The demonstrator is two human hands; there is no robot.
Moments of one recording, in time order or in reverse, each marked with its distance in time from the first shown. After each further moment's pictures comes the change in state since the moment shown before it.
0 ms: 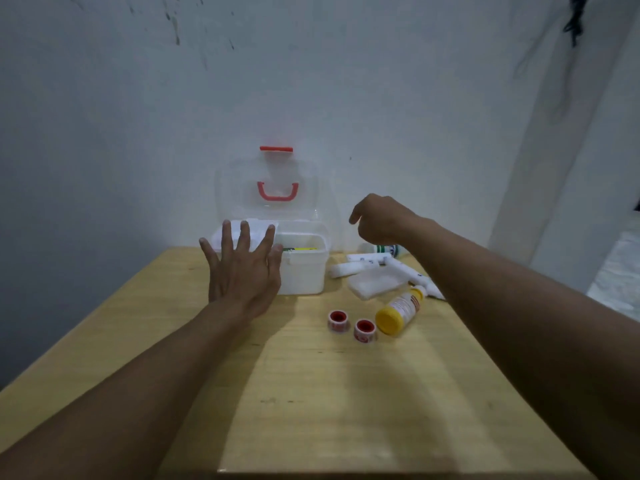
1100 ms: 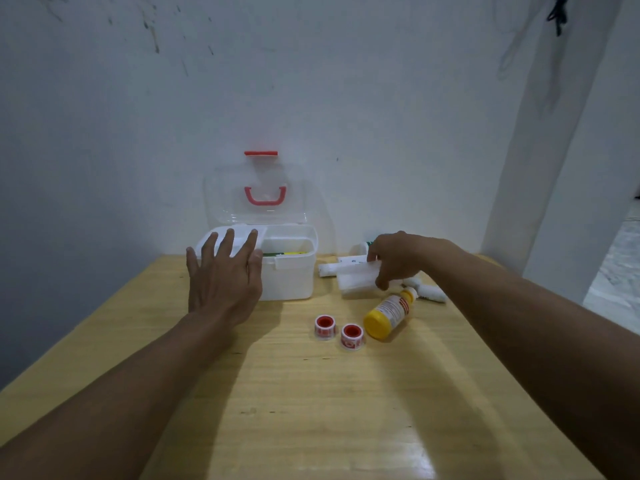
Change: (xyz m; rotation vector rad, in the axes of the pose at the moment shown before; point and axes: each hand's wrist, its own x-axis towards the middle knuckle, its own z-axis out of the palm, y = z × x) left_hand 0.001 -0.003 -0.001 -0.016 0.054 -0.032; right_hand -0.004 0.062 0.026 -0.292 -0.339 -0.021
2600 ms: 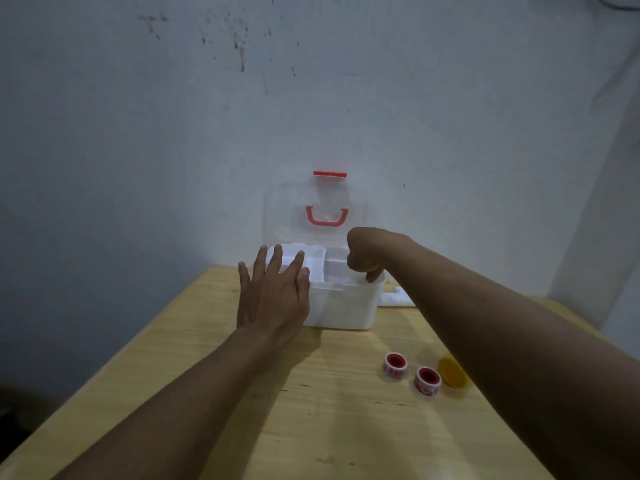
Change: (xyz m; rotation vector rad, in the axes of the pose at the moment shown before) left_hand 0.015 -0.033 0.006 -0.121 -0.011 -0.019; right_hand 0.048 -0.153 -0.061 0.272 0.021 0.090
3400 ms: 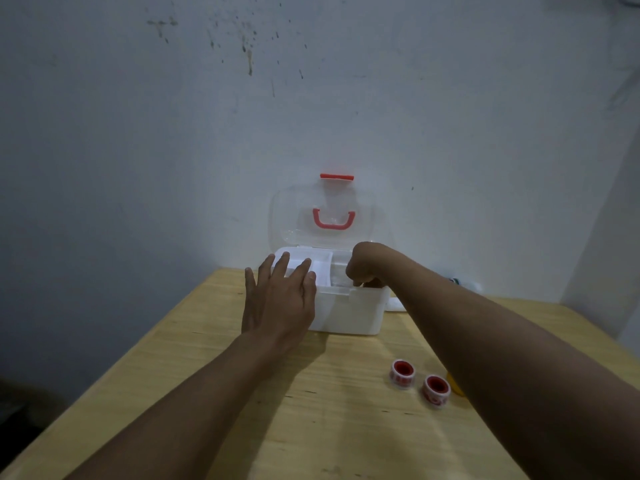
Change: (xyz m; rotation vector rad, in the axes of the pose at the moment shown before) left_hand -0.002 0.000 0.000 -0.033 0.004 -0.005; right_hand 0.000 -0.005 0.014 0.118 -0.044 0.097
